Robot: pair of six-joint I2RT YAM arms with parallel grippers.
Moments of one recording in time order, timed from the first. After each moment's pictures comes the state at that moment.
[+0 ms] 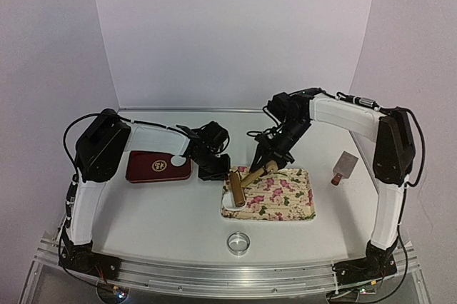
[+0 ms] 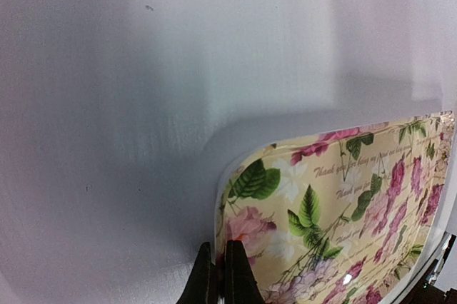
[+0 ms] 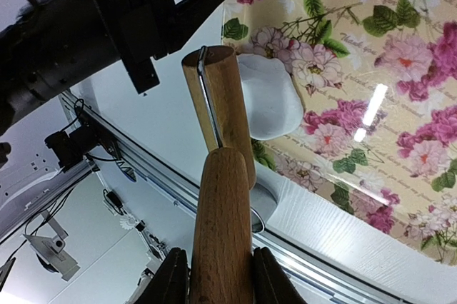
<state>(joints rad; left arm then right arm) -0.83 2.20 1.58 -0.43 0.16 -0.81 0.61 1.99 1.72 -1.16 -0.68 0.51</state>
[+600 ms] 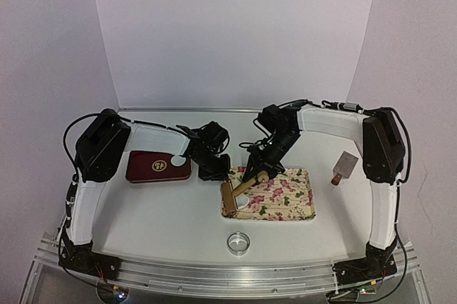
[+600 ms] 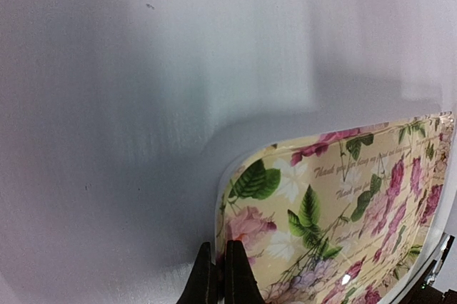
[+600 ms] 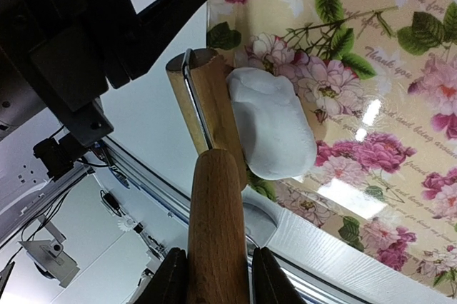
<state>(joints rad) -0.83 2.20 1.58 -0.43 0.16 -0.82 0.65 2.08 1.68 -1.05 -0.70 0.55</state>
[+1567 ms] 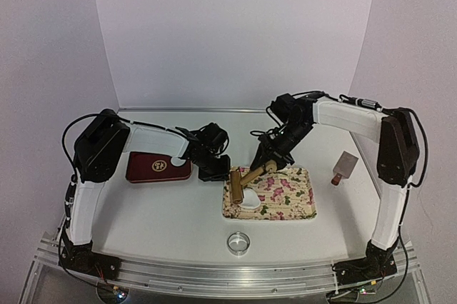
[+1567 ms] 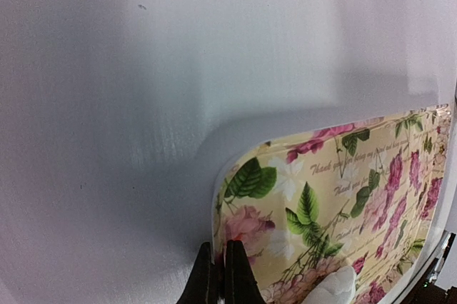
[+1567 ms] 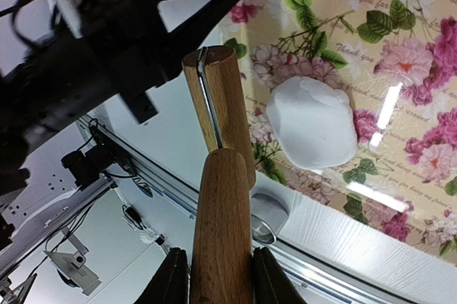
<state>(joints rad) -0.83 2.19 1.54 -0.38 0.15 -0.81 0.60 1.98 1.64 -1.04 -0.70 0.62</state>
